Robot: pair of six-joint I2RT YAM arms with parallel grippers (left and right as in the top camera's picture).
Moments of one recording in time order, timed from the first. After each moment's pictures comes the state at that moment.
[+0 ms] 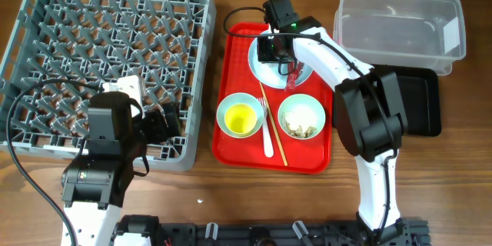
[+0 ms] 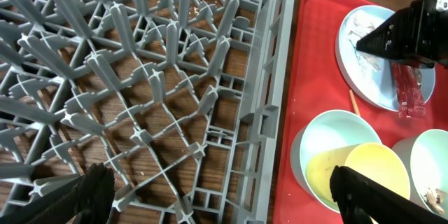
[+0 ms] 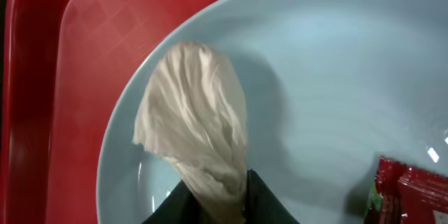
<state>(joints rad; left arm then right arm) -0.08 0.85 0.79 -0.75 0.06 -0.28 0.41 2.26 1.71 -0.64 -0.08 0.36</state>
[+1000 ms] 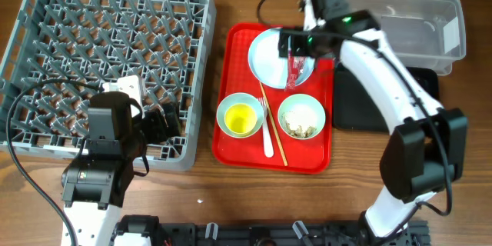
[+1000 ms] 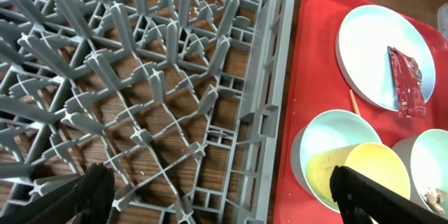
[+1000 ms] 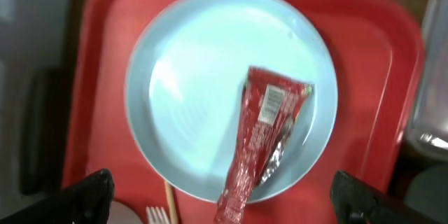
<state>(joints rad) -0.08 0.85 0.79 -0.75 0.06 -0.28 0.30 1.89 1.54 -0.79 -0.09 0.28</state>
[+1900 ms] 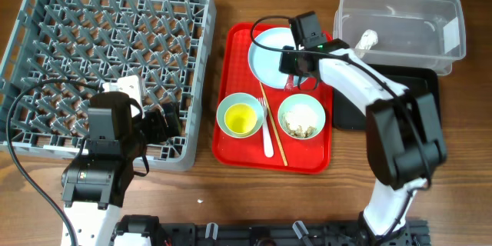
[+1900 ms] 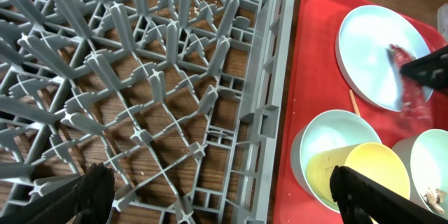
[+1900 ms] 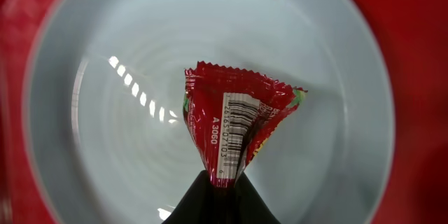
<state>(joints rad) -0.08 0.85 0.79 -0.75 0.06 -0.28 0.34 1.98 1.33 -0.46 0.00 0.49</state>
